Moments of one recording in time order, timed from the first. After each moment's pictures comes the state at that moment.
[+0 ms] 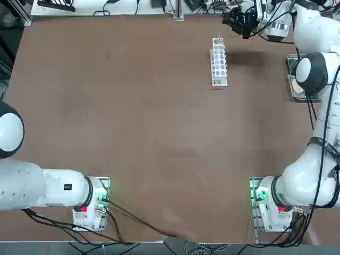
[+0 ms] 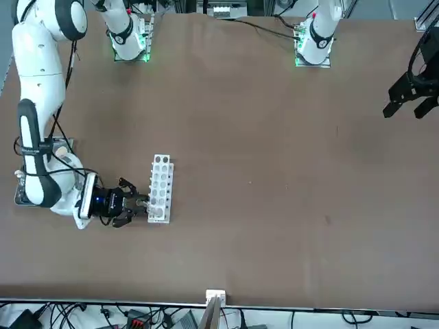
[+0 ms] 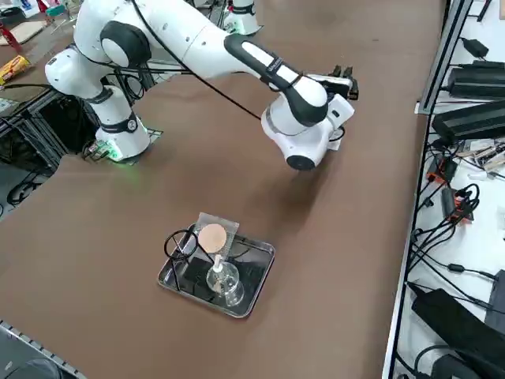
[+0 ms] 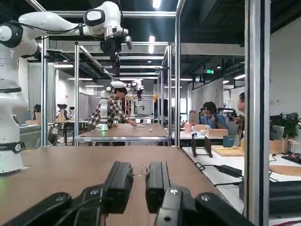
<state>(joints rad) -0.12 0.92 0.10 -1.37 1.57 1.53 -2.30</state>
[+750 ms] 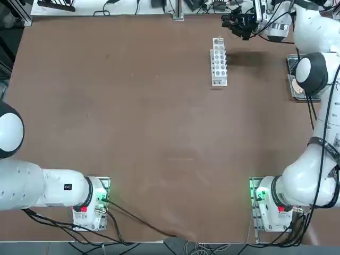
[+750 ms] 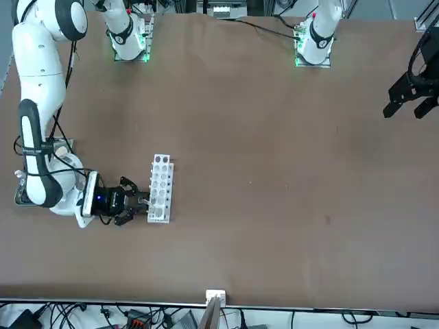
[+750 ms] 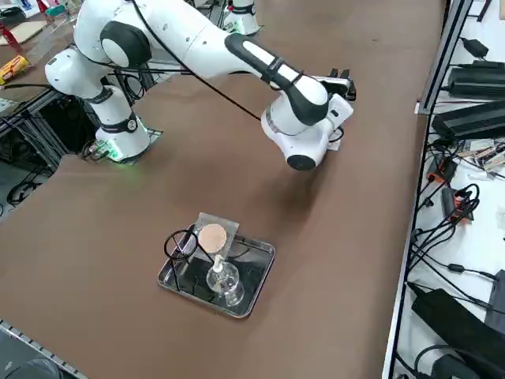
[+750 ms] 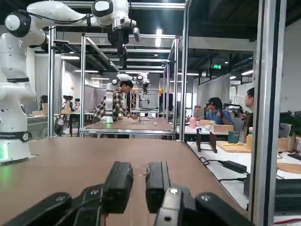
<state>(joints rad) -0.12 0.92 0.10 -1.37 1.53 1.53 -2.32</state>
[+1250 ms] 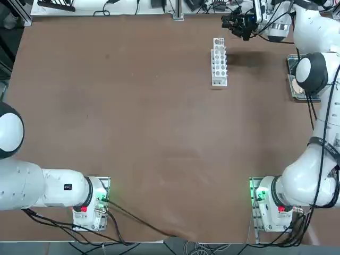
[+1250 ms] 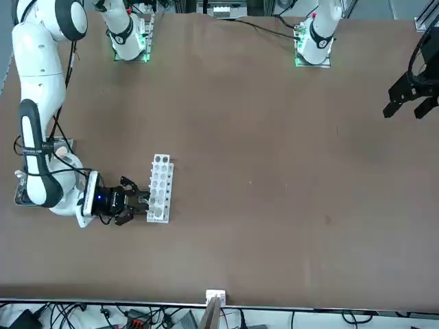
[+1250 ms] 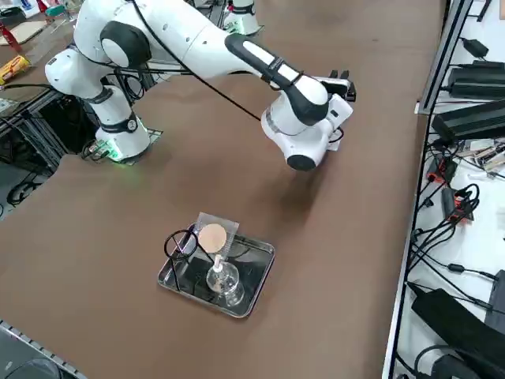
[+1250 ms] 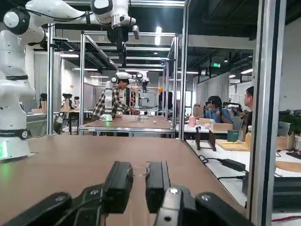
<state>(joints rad) -0.12 0.92 0.10 -1.37 1.53 1.55 -2.32</state>
